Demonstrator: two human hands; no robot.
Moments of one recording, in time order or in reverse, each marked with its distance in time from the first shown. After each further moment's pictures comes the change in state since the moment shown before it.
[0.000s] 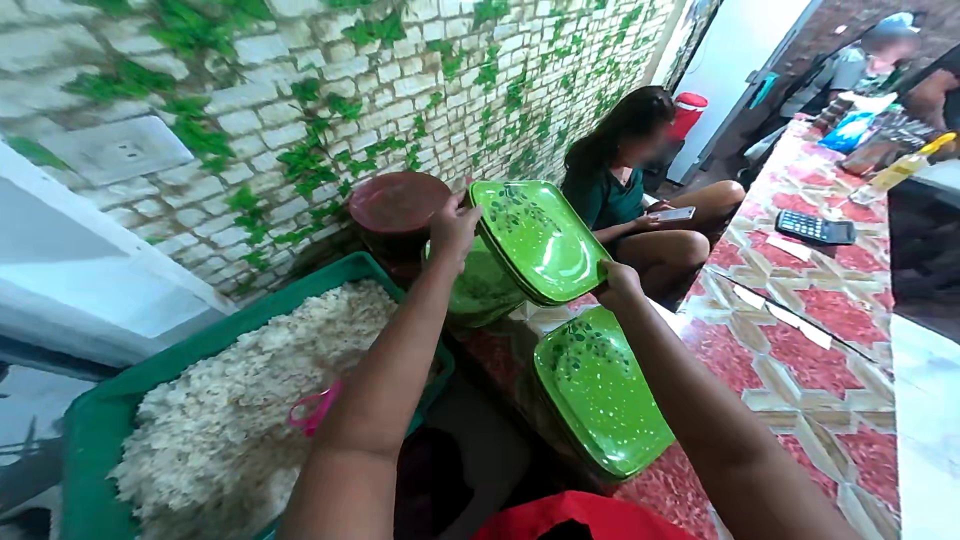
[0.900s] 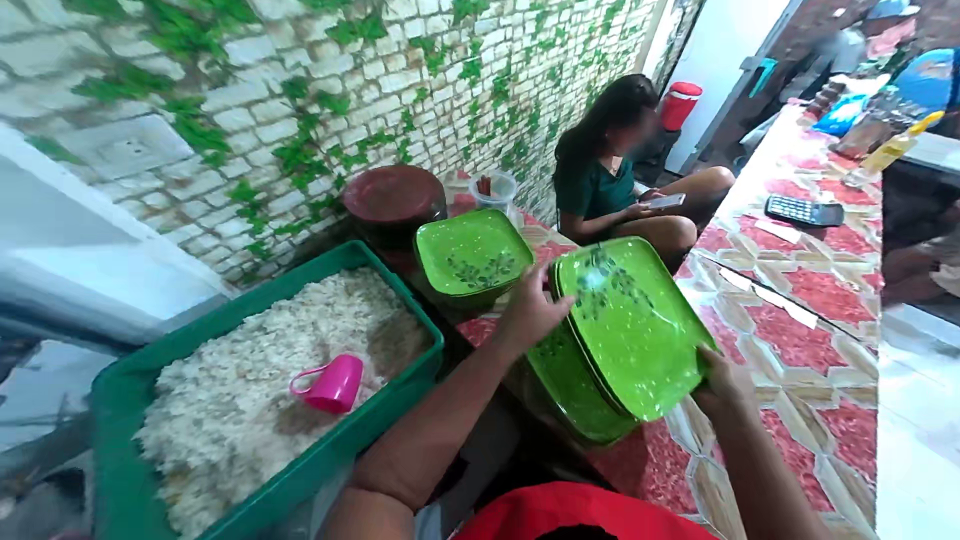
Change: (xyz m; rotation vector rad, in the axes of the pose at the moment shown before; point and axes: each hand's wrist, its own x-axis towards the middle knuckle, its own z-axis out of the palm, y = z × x) left_hand -0.158 -0.011 0.090 0.278 -0.394 0.124; right_hand -0.107 0.012 -0.218 -0.079 0.256 -0.178
